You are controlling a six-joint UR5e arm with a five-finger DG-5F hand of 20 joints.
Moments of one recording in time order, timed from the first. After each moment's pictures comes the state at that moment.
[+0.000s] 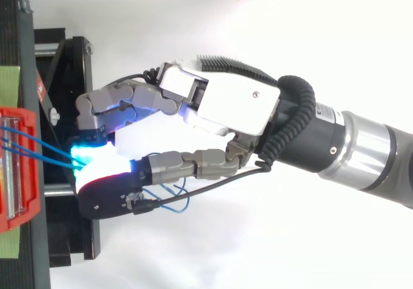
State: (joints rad) arm 0.19 -2.38 -1.21 -2.48 -1.06 -0.36
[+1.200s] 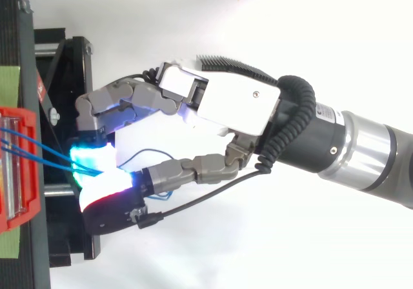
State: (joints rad) arm 0.19 -2.37 -1.21 -2.47 -1.07 -0.36
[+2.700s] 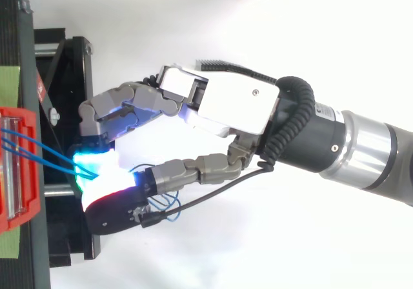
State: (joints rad) arm 0.19 -2.37 -1.21 -2.49 -1.08 -0.29
